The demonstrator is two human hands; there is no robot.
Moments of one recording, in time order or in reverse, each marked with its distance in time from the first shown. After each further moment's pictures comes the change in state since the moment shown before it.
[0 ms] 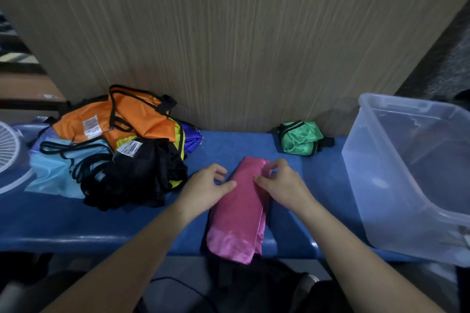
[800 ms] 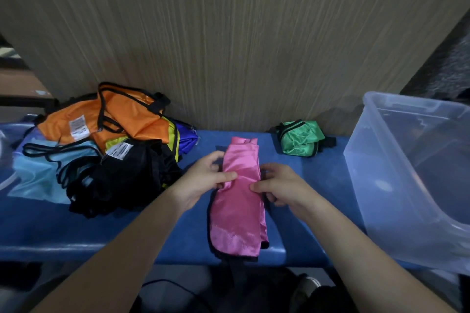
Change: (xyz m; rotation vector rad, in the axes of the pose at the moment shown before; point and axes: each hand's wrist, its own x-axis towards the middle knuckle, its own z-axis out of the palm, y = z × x) left_hand 0.036 0.005 0.000 -0.635 -0.209 -0.059; right_hand 0.017 -0.001 -0.005 0.438 -0.302 0.151
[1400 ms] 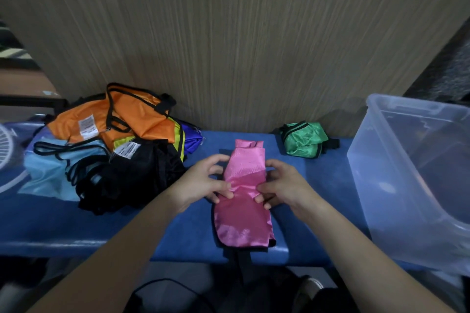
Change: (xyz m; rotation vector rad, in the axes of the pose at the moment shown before) left_hand -0.014 -0.006 -0.018 0.107 -0.073 0.042; right_hand -0.006 0.003 0.004 0.181 -0.042 -0.105
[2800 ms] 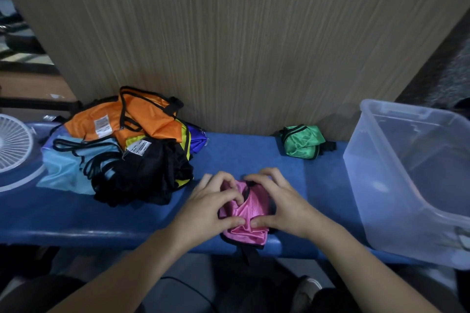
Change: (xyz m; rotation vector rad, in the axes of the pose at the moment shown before) left_hand -0.062 -0.022 0.024 0.904 0.161 0.590; right_hand -0.038 0.022 -0.005 -0.876 -0.130 -0.586
